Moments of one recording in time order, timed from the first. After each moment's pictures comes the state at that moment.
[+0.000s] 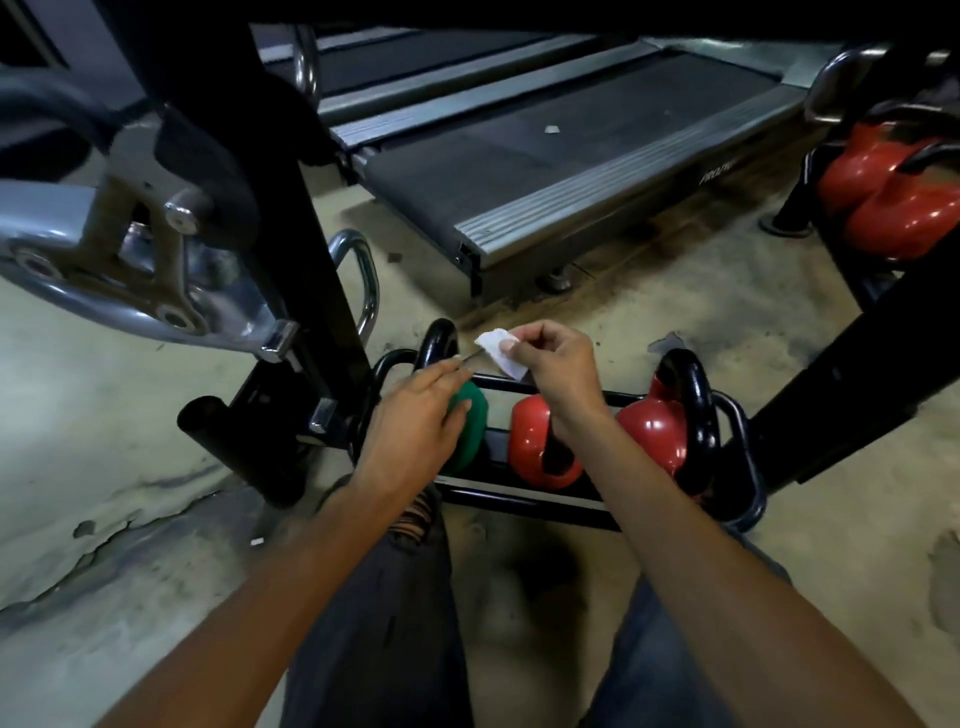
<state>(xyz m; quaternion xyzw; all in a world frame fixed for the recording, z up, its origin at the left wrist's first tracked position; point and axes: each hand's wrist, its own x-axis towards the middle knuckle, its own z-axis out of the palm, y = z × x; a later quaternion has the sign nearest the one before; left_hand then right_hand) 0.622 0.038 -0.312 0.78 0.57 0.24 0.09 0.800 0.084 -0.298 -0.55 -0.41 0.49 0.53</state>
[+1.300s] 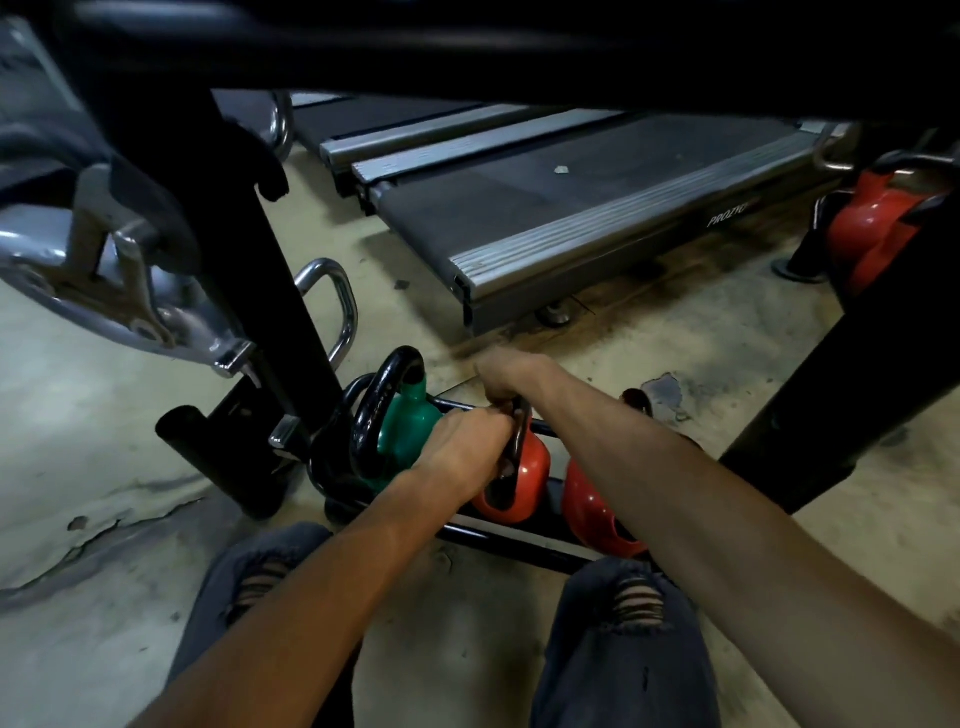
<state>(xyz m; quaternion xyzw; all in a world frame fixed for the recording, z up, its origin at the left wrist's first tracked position) 0.754 0.054 -0.286 0.81 0.58 -0.04 0.07 0.833 0.178 -0.300 -0.54 -0.81 0.12 -0.18</state>
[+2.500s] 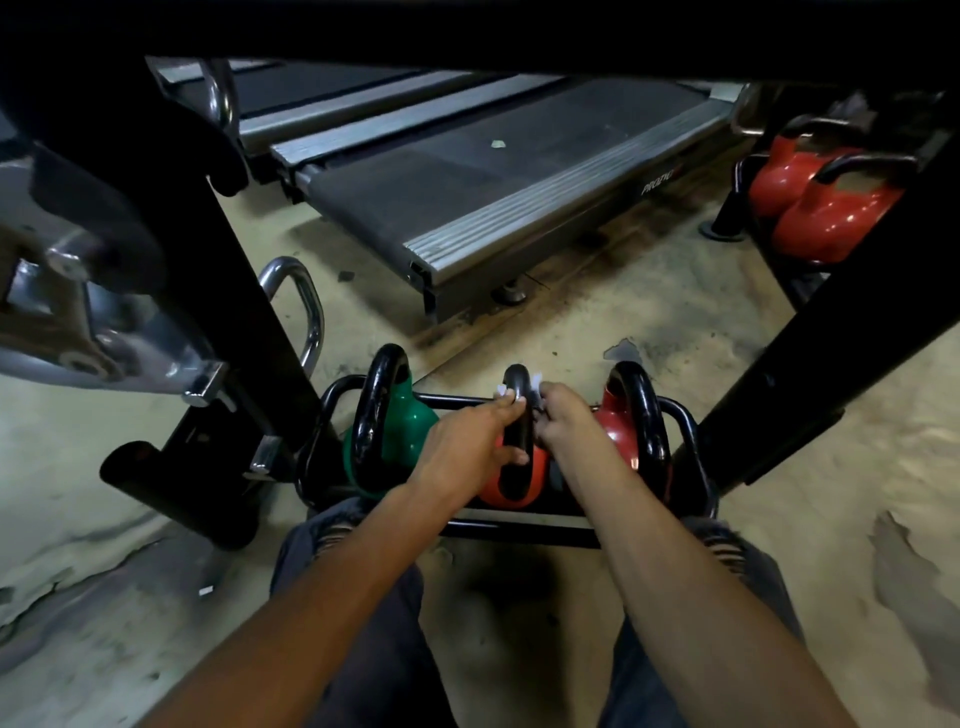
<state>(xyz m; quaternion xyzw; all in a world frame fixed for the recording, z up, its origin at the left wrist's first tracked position) 0.716 0.063 -0.317 0.83 0.51 0.10 0.20 0.867 0.130 -0.375 -0.57 -0.01 0.65 0.50</state>
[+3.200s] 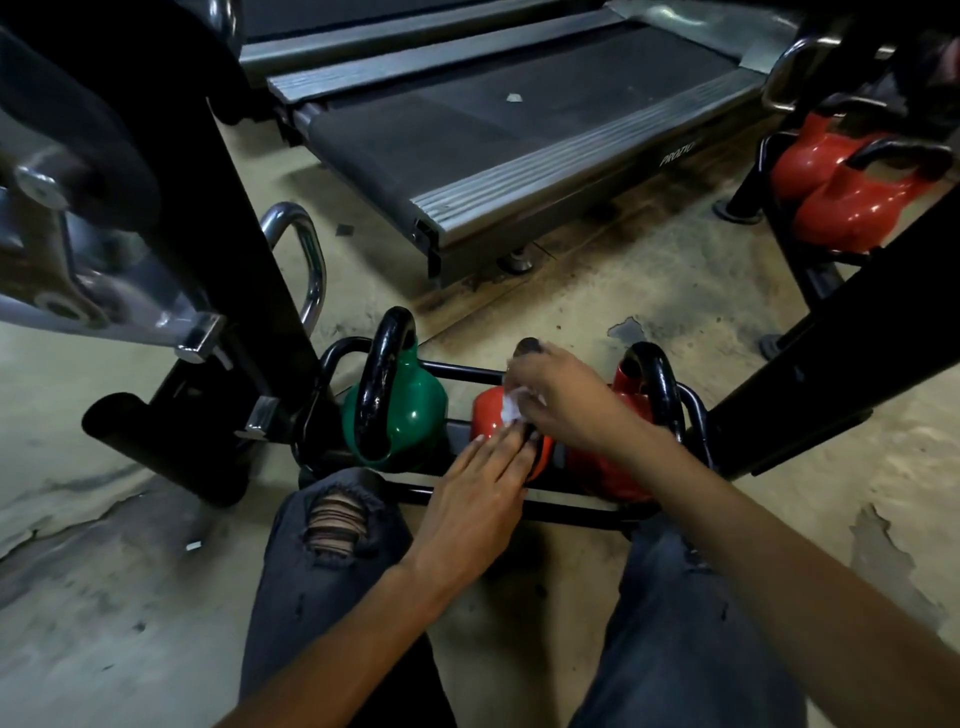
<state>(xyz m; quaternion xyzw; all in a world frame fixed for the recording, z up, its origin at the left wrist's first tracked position) 0.702 -0.009 -0.385 0.87 0.45 0.18 0.09 0.882 0.088 -0.327 -0.49 -0.85 0.12 0.12</state>
